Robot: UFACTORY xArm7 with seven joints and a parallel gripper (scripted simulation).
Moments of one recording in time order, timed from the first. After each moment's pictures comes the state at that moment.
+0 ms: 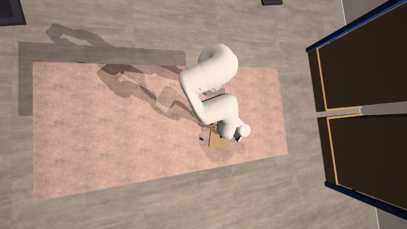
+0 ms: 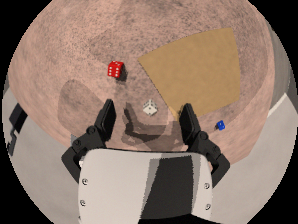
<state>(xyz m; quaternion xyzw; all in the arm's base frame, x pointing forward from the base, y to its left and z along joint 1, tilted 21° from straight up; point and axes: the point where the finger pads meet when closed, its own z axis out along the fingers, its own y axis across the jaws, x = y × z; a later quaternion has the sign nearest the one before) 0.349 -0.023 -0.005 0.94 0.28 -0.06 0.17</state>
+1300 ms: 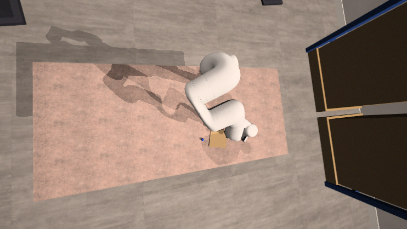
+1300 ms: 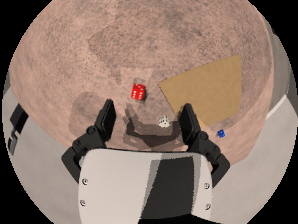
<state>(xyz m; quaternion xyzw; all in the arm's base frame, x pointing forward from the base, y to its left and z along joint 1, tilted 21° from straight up) 0.362 0.017 -0.019 0.94 0.28 -0.06 0.17</state>
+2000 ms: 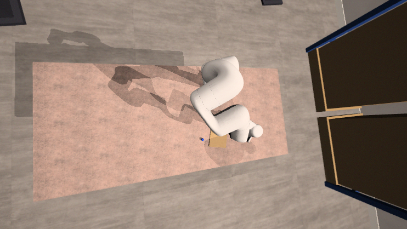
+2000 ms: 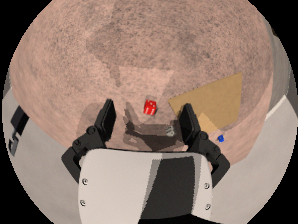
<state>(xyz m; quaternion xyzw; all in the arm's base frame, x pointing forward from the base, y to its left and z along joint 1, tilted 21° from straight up) 0.375 0.045 -0.032 0.94 0.28 -0.06 0.17</state>
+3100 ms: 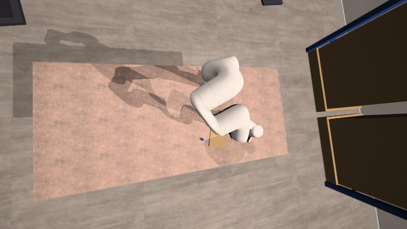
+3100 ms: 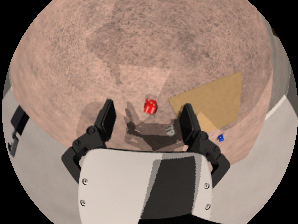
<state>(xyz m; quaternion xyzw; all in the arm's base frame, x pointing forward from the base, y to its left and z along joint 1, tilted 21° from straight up) 0.375 0.045 -0.030 0.94 0.28 -0.06 0.17</state>
